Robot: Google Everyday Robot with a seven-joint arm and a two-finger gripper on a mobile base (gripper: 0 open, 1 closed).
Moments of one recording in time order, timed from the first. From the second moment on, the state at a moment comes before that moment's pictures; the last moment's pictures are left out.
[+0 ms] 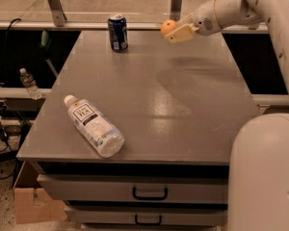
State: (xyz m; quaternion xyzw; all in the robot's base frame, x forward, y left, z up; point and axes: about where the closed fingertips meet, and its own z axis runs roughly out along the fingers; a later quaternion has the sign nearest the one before) arm 0.766 -0.114 0.925 -0.49 0.73 0.22 0.43
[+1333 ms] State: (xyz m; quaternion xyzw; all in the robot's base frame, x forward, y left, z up) arm 0.817 -0.026 0.884 -0.44 0.74 0.30 0.41
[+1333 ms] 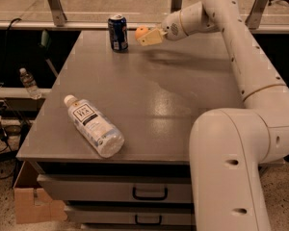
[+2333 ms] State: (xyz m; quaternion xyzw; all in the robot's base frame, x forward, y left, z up) arm 0.820 -0.007 0.871 -0.43 0.75 0.31 0.39
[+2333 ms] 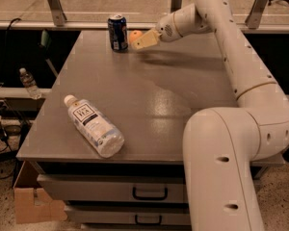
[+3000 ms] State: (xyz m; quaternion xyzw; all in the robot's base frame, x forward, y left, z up) arm 0.819 0.000 0.867 -0.44 0.75 0.32 0.38
